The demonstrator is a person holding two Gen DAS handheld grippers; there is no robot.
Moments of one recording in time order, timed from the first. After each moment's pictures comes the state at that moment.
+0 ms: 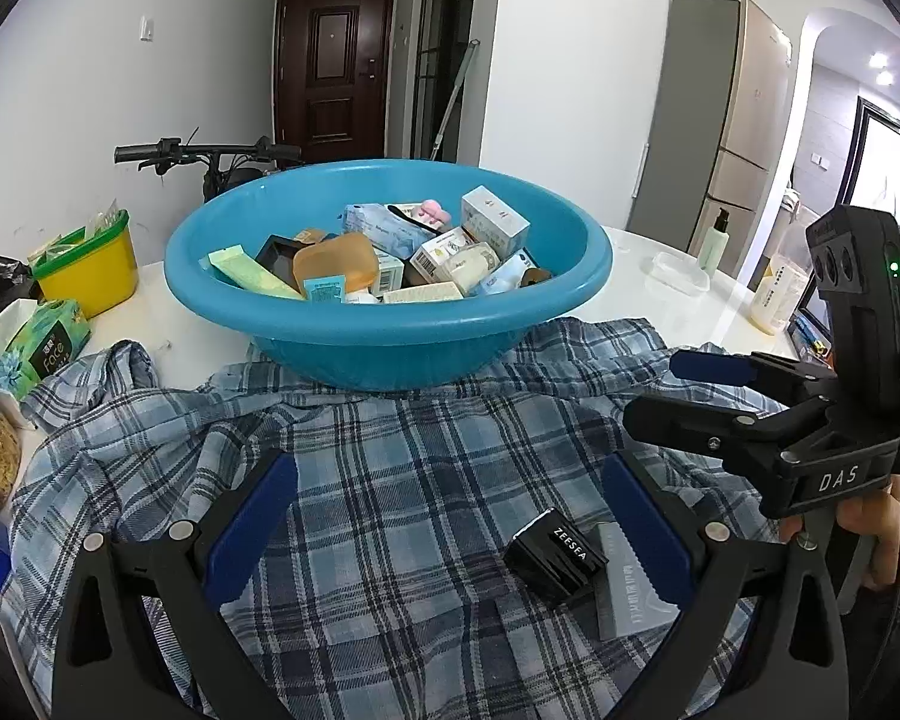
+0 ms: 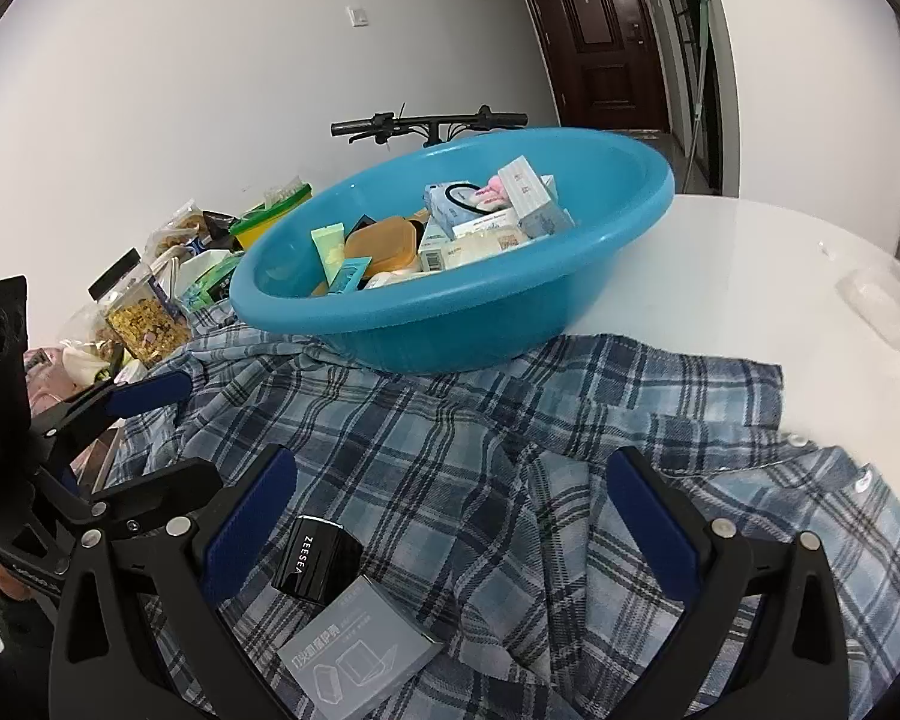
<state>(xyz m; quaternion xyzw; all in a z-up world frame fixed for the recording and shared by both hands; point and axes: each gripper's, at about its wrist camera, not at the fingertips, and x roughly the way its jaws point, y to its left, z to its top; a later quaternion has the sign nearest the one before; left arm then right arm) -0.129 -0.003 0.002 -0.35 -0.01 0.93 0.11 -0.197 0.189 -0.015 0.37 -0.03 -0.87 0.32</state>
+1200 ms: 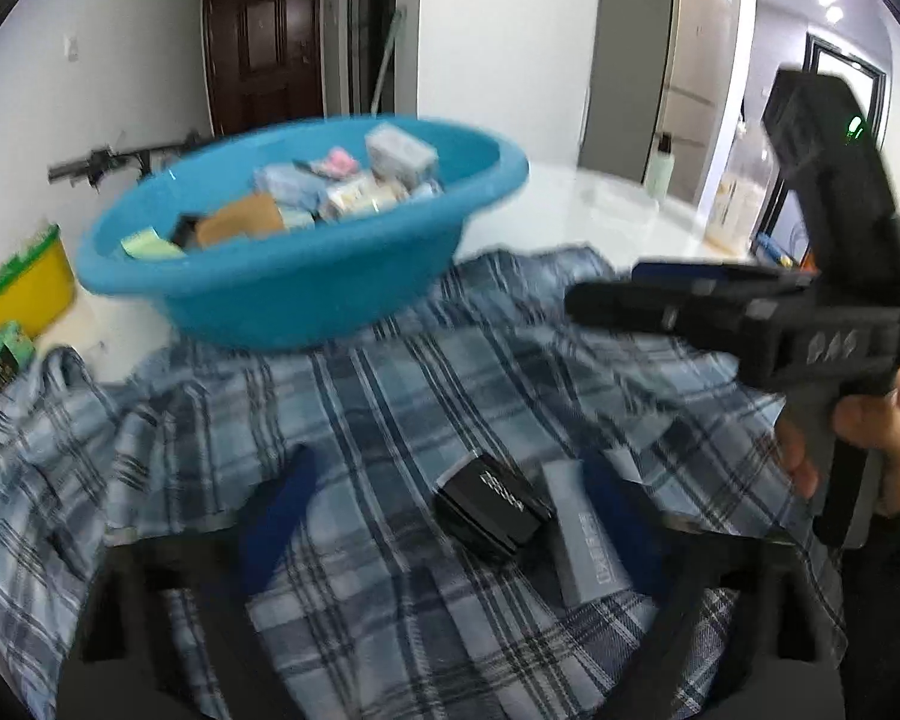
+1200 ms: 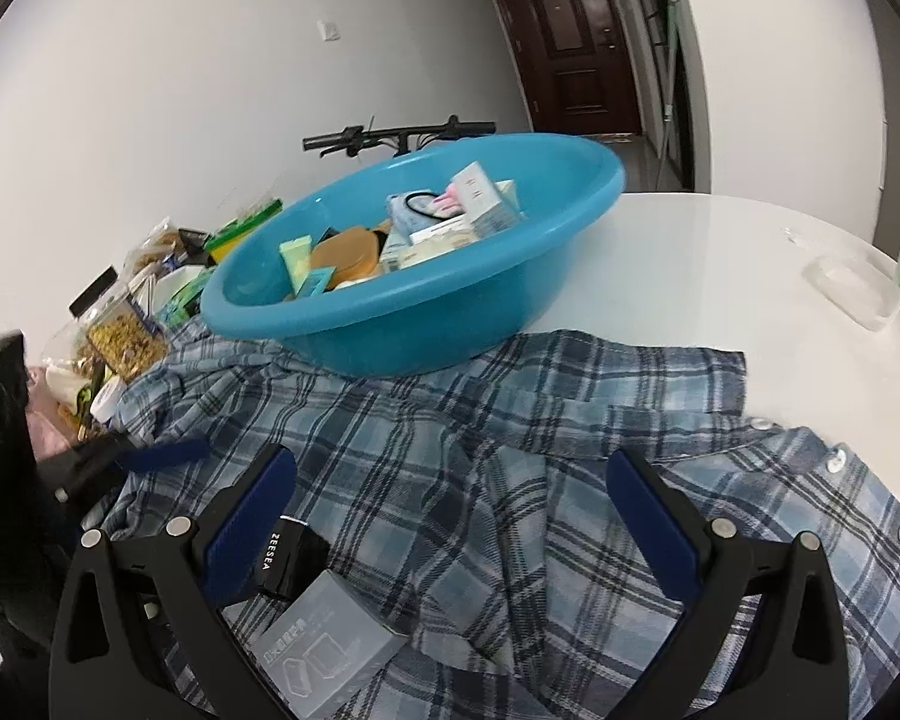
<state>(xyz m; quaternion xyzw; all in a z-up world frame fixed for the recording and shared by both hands) -0.131 0.034 -0.030 -0.40 0.04 0.90 0.17 -0.197 0.206 -0.018 0.36 -0.04 -0.89 0.29</state>
